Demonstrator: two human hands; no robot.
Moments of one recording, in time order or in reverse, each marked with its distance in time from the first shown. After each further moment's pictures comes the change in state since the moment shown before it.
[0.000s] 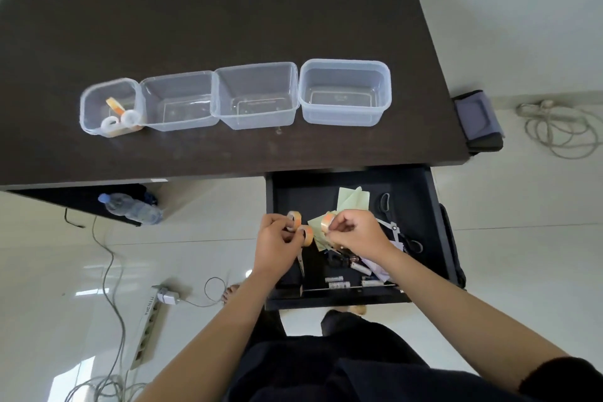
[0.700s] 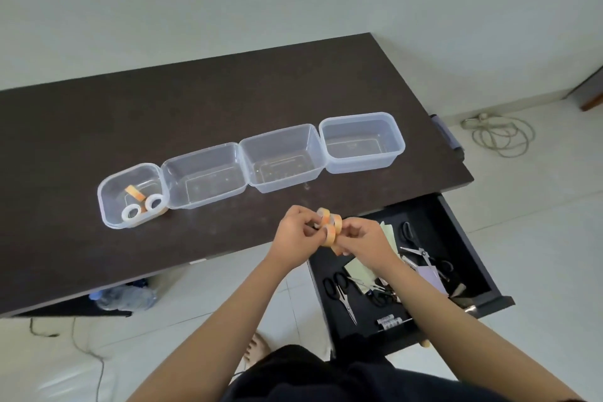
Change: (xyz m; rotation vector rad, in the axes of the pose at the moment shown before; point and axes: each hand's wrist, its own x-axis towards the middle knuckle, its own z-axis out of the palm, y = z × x) left_hand 0.112 0.041 -0.108 0.013 -0.355 0.368; right_hand 0.034 -0.108 0.068 0.345 0.237 -0.061
